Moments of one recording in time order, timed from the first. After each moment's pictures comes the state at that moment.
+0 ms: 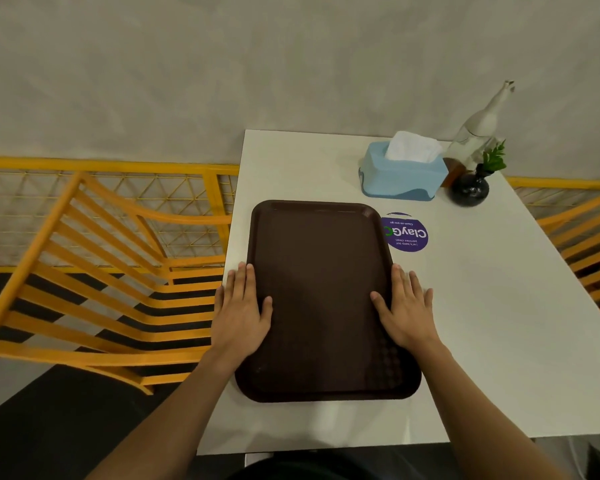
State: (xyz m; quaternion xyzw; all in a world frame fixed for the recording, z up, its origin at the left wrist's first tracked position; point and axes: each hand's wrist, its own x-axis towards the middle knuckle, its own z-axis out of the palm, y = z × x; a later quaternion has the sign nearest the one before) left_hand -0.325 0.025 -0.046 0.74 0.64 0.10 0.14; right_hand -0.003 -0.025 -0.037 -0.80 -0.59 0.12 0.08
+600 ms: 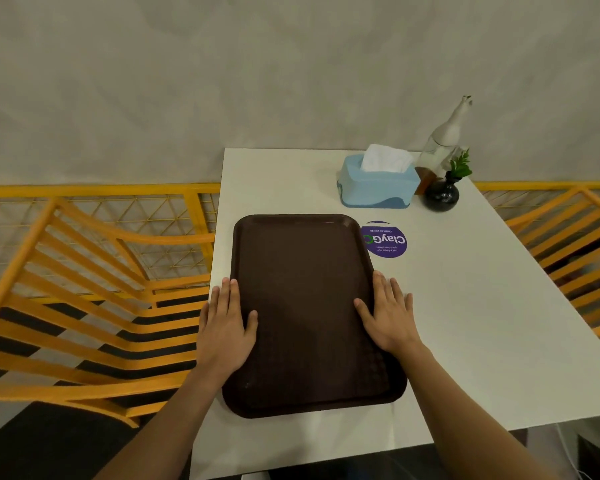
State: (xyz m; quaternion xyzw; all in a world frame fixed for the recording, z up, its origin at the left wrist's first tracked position) left_hand -0.328 0.027 -0.042 0.74 0.64 0.11 0.16; right_hand -0.009 -0.025 -0.038 -0.80 -0.58 0.12 0.09
